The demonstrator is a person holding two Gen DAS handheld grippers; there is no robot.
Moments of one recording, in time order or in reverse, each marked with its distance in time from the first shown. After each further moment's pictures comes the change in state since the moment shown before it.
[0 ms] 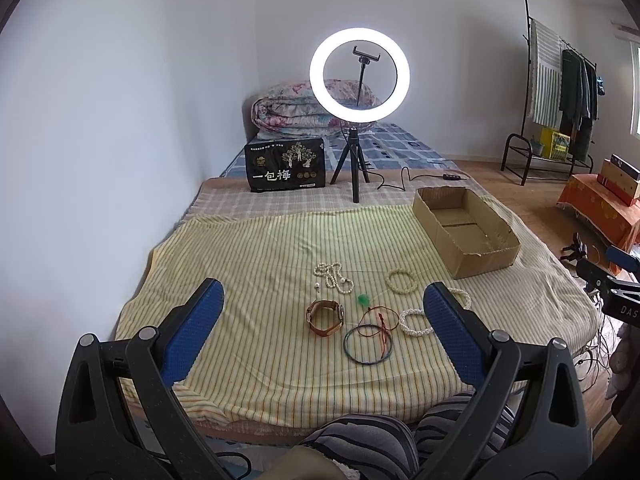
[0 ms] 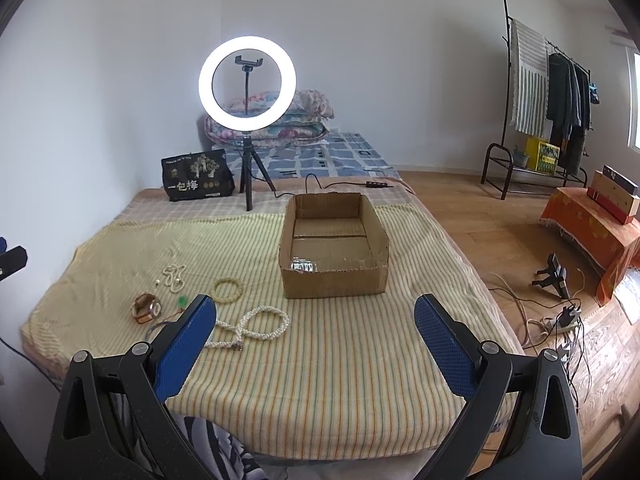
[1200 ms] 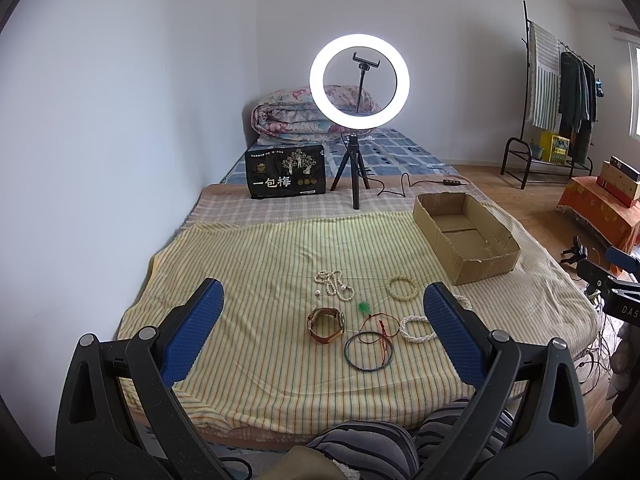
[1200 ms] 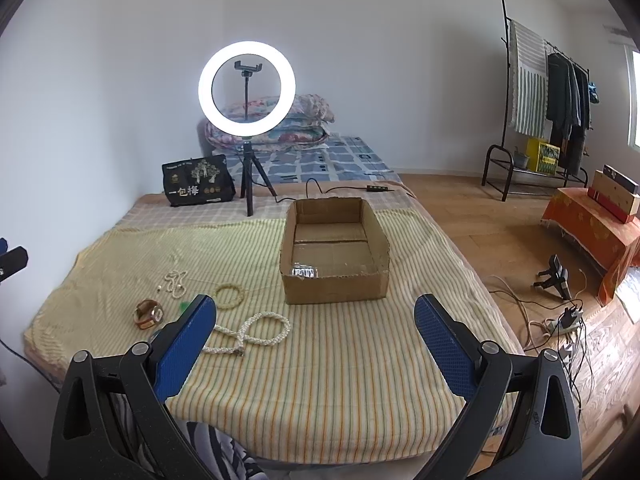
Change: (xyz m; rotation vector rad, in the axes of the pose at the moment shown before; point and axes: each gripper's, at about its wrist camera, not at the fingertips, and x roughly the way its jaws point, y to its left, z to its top) left arm -0.004 0.001 0.004 -0.005 -0.021 0.001; right arm 0.003 -0.001 0.000 0.011 -0.014 0.004
